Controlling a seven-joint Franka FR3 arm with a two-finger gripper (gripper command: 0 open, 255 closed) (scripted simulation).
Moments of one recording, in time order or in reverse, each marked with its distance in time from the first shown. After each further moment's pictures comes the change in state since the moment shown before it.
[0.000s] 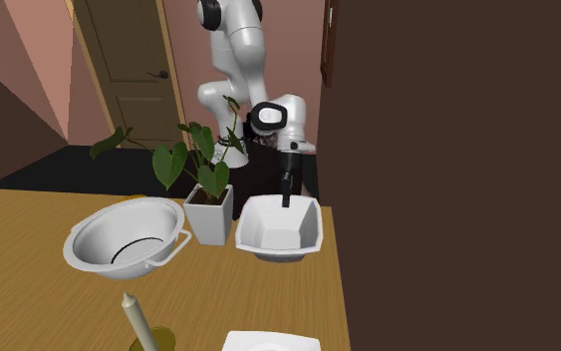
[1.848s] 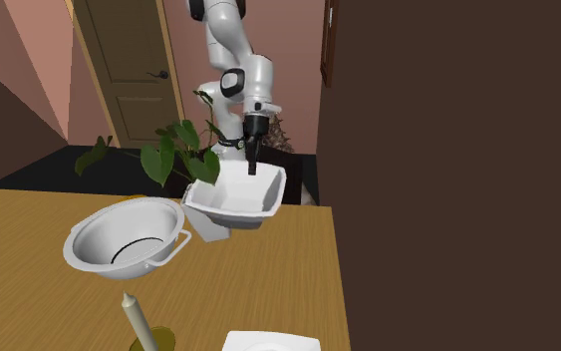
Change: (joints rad) arm -0.069 -0.450 -0.100 -0.248 0.506 -0.041 -0.683
